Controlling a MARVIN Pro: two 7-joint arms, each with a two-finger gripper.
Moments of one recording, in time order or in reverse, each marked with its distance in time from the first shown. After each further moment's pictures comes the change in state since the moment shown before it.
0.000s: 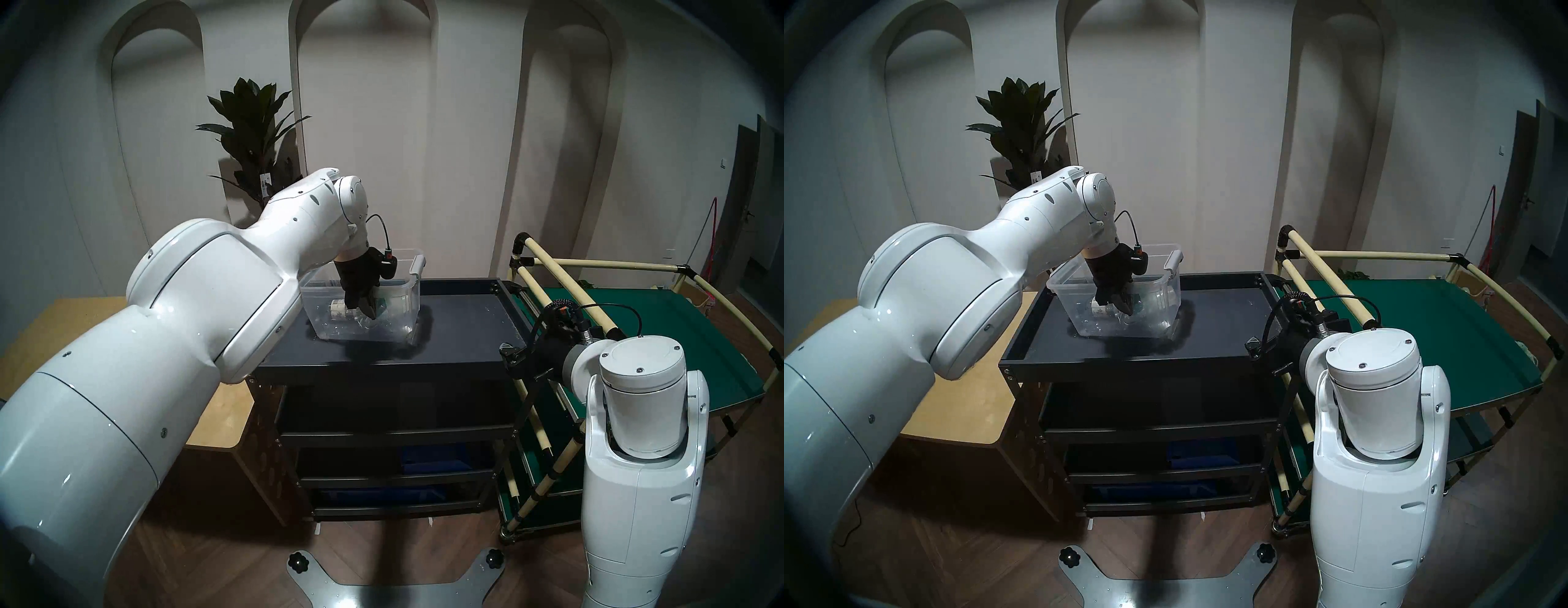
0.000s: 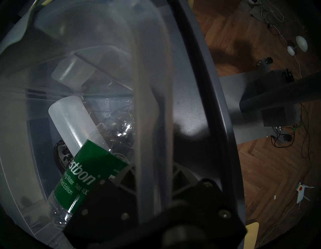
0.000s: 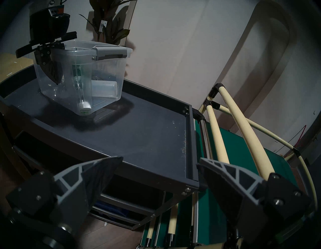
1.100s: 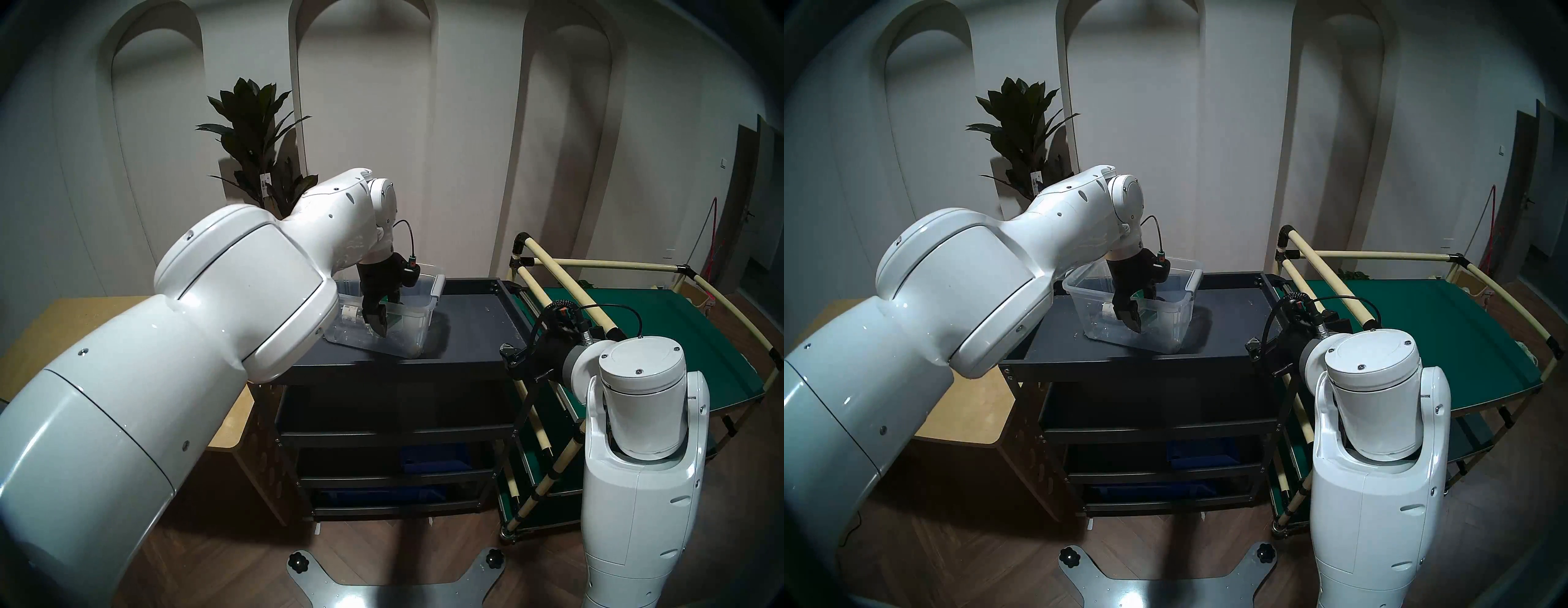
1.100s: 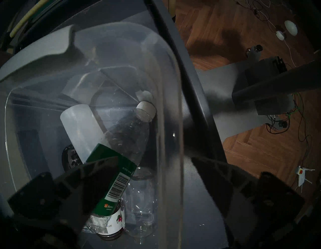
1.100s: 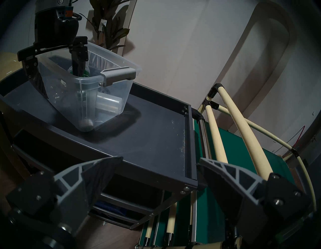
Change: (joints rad) left arm -0.033 -0.096 0.081 0.068 -0.028 -0.058 -0.003; right arm -0.005 0.001 -0.005 -0.006 -0.012 0.000 0.000
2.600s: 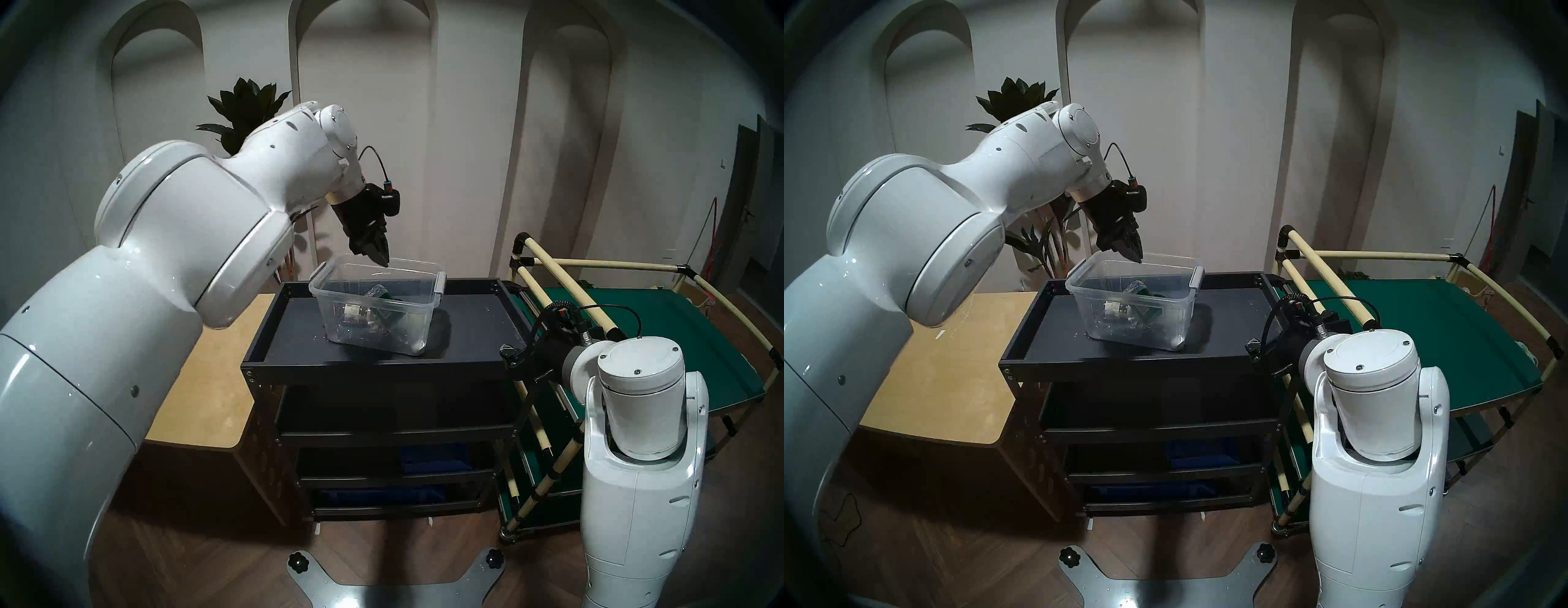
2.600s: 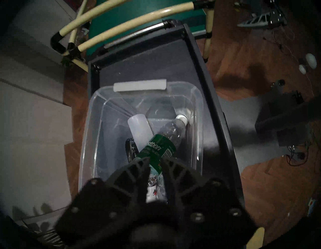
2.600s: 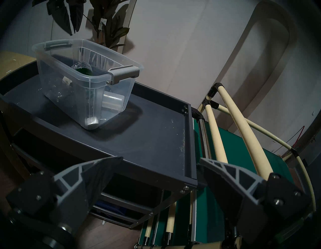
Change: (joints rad) left arm -0.178 0.139 -0.138 -0.001 -0.205 0.042 -0.001; right arm 0.000 0.000 -0.002 0.003 -0.007 0.000 0.000
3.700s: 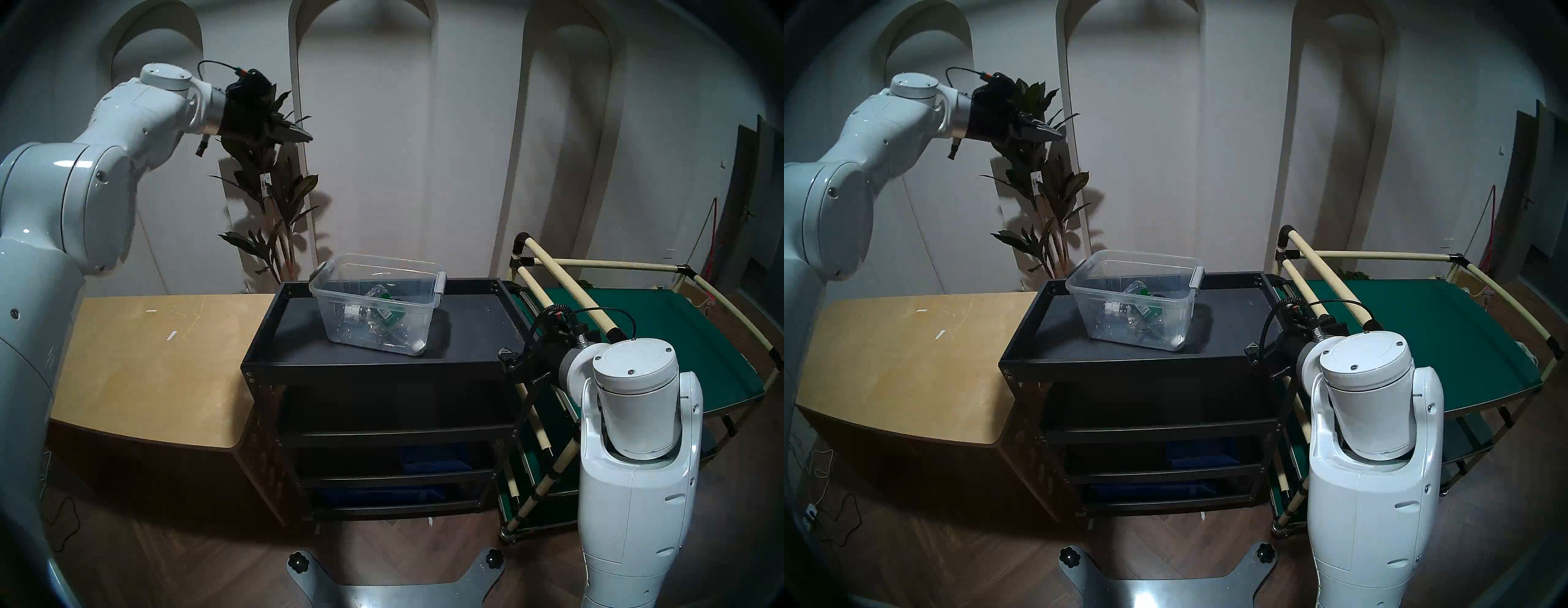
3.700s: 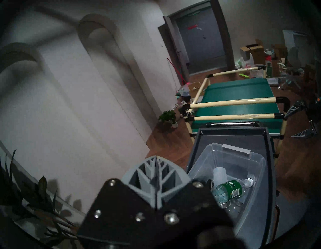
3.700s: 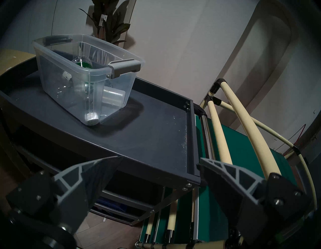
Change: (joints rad) left arm -0.100 0.381 -0.338 -0.003 -0.235 0.064 0.190; right arm 0.001 0.000 0.000 0.025 -0.003 0.000 0.000
